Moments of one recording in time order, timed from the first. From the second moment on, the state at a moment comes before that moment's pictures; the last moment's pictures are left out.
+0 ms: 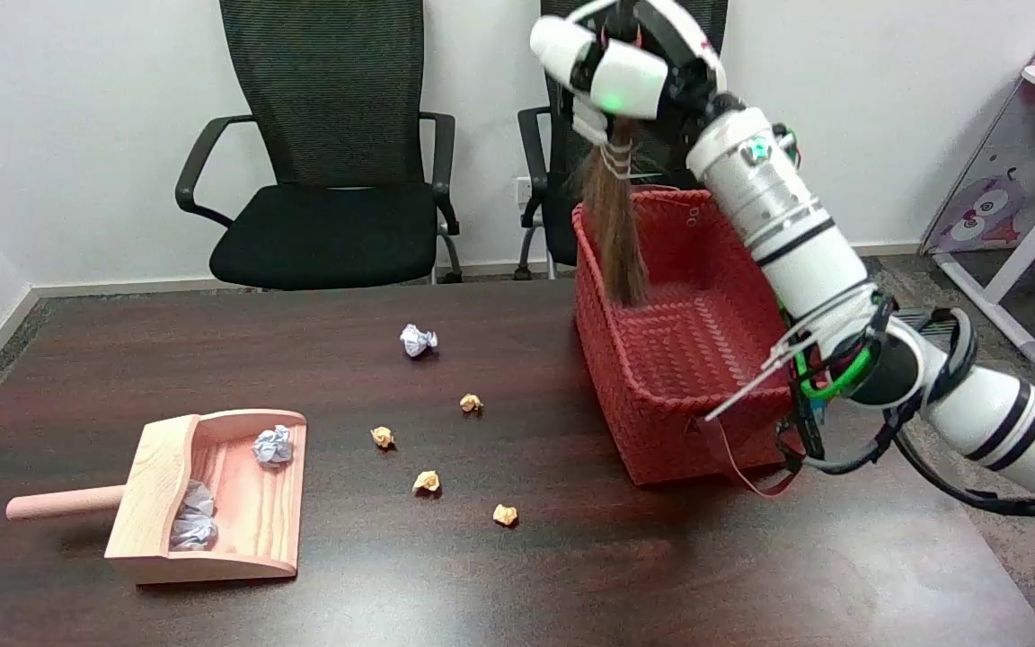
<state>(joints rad) 0.39 -0.74 0.99 -1.76 1.42 -0.52 -2.44</state>
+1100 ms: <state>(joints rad) 0.75 -0.81 0.68 -1.75 1.78 -0.58 -2.55</state>
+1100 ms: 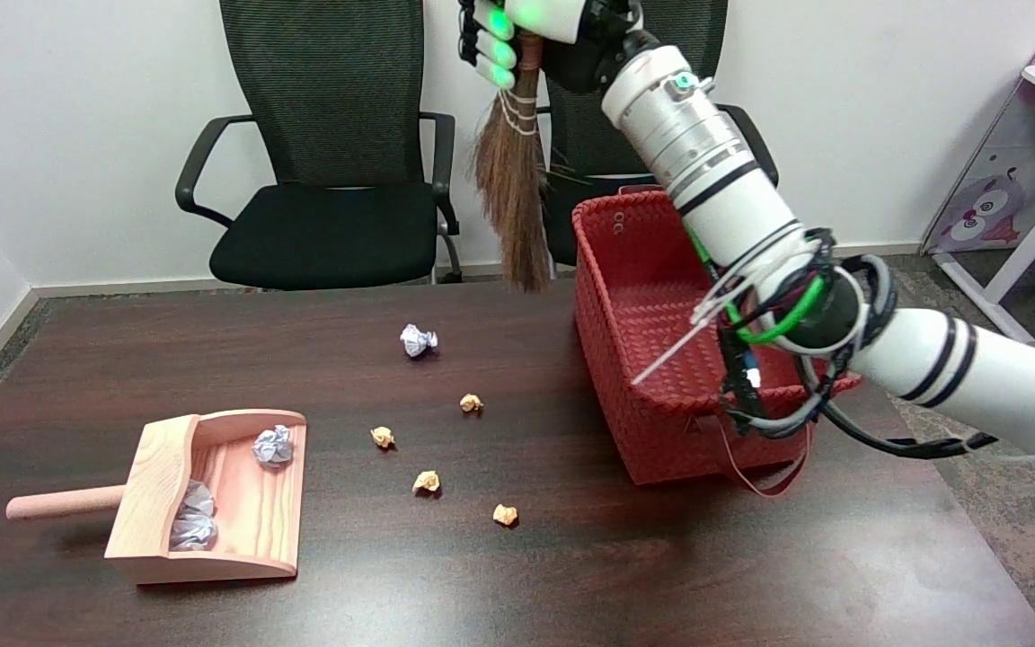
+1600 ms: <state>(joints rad) 0.79 -0.92 0.55 -1.62 1.70 -0.70 -2.56</state>
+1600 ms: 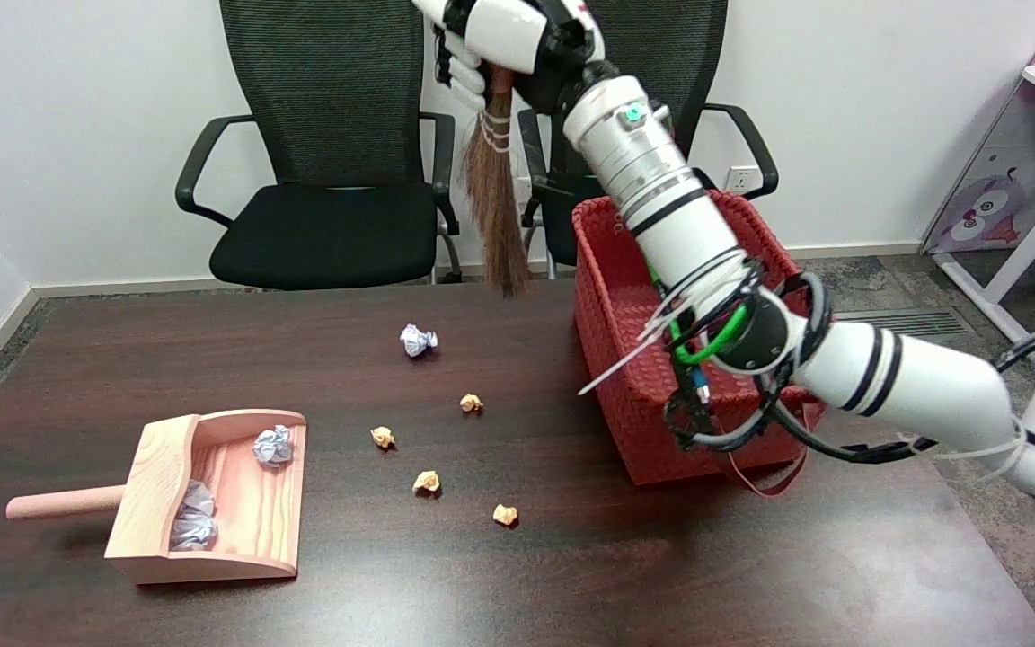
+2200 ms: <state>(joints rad) 0.69 -1.17 0.61 -1.37 1.46 -0.69 -2.54</state>
